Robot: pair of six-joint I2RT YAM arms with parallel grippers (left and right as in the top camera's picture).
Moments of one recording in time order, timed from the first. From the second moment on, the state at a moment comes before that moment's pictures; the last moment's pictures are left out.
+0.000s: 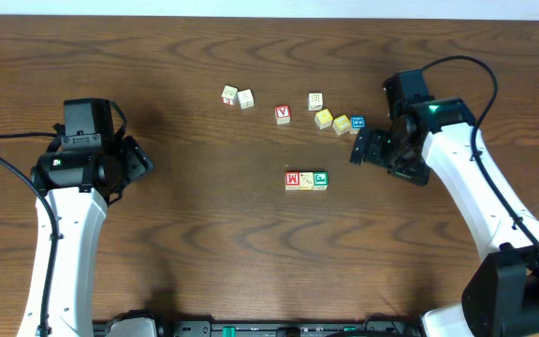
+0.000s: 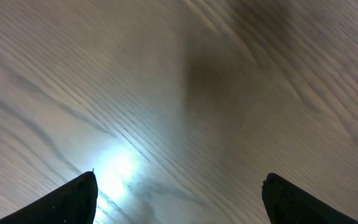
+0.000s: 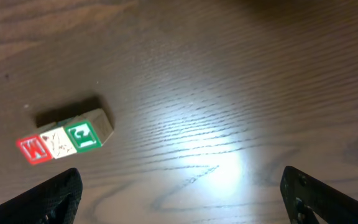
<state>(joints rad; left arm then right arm) 0.10 1.30 1.12 -1.00 -0.13 -0.51 0.22 1.66 1.33 -1.10 -0.04 0.55</state>
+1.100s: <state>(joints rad) -0.03 1.48 1.09 -0.95 0.41 -0.35 0.22 1.66 1.18 -0.89 -0.05 0.57</state>
